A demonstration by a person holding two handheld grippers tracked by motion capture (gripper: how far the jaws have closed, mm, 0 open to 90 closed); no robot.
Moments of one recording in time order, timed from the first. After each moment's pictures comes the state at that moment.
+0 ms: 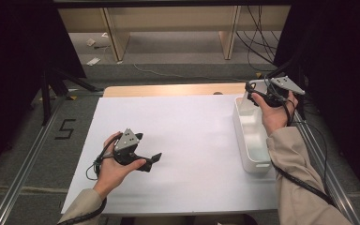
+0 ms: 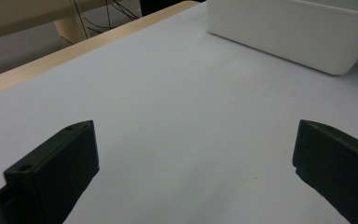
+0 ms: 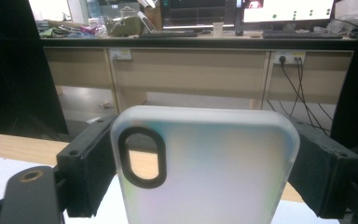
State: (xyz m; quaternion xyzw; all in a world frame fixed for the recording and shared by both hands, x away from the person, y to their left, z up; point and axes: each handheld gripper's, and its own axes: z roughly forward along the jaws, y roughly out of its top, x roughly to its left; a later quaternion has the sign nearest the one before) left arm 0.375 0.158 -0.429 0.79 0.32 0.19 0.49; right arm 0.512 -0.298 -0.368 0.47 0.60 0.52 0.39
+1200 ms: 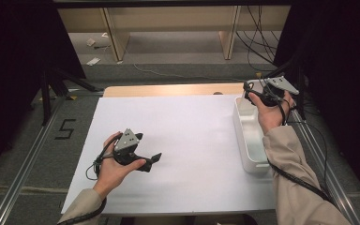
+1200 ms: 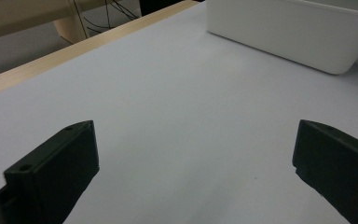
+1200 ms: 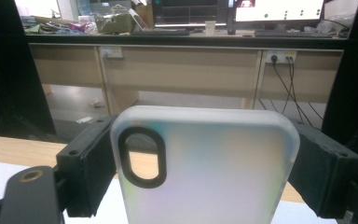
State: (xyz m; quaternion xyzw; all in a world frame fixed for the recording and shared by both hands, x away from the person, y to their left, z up) left arm 0.375 0.158 -0.430 0.79 0.32 0.19 0.49; right arm 0.525 -0.293 -0.378 0.48 0.59 0.51 0.40
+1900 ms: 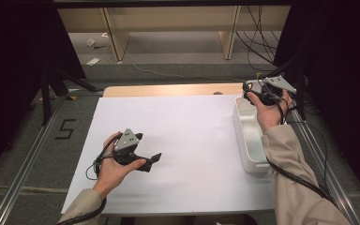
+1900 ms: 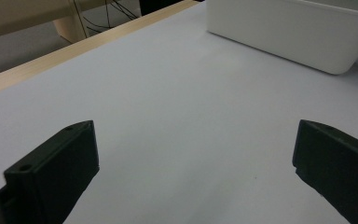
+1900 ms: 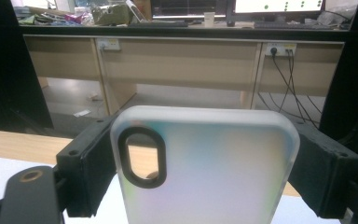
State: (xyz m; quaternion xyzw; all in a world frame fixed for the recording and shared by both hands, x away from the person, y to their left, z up) left arm 0.375 0.158 -0.430 0.79 0.32 0.19 0.49; right arm 0.532 -0.292 -0.382 0.49 0.60 0.49 0.40
